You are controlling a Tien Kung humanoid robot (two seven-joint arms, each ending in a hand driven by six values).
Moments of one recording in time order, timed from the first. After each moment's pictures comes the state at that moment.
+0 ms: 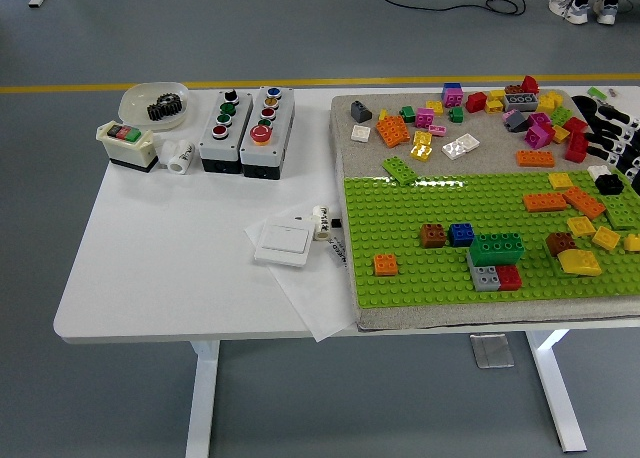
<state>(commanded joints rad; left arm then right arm) -0.15 0.11 -0.66 -0.26 1.32 -0.05 0.31 0.33 -0.47 1.49 1.10 -0.84 0.35 0.05</state>
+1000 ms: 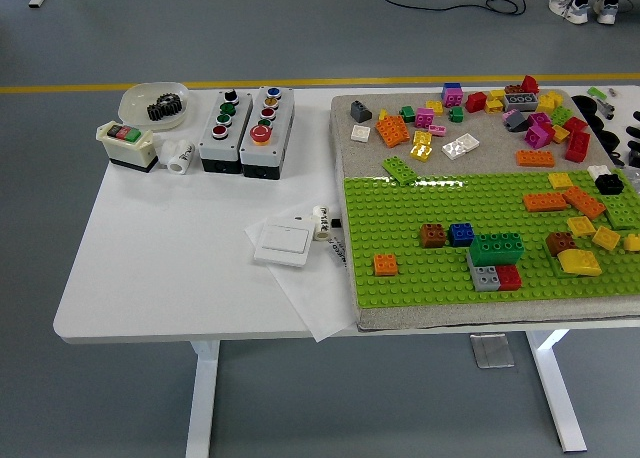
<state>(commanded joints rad) -0.15 0.08 -0.58 -0.24 1.17 0.03 0.27 0.32 -0.50 1.53 1.06 -0.80 0.32 0.07</state>
